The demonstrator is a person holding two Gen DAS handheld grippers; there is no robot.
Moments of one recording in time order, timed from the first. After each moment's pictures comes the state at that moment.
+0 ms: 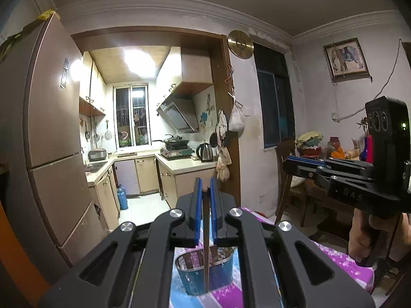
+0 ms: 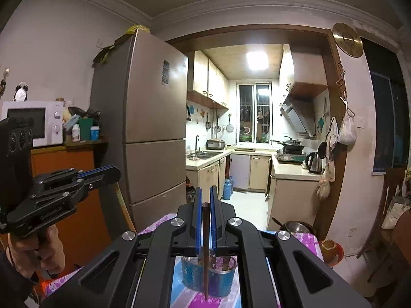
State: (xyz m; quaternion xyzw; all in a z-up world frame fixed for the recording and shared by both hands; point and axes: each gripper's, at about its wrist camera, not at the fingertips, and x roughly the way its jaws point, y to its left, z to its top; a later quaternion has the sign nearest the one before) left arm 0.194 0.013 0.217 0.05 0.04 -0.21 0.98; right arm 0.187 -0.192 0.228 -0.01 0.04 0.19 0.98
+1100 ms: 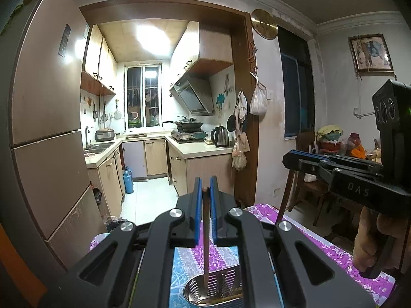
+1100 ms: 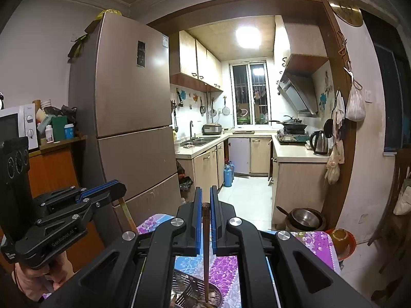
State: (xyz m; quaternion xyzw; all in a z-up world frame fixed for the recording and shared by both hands) left arm 0.334 0.003 0.186 0.03 0.09 -0.17 0.98; right arm 0.344 -0.187 0.193 0.01 0.10 0.19 0.98
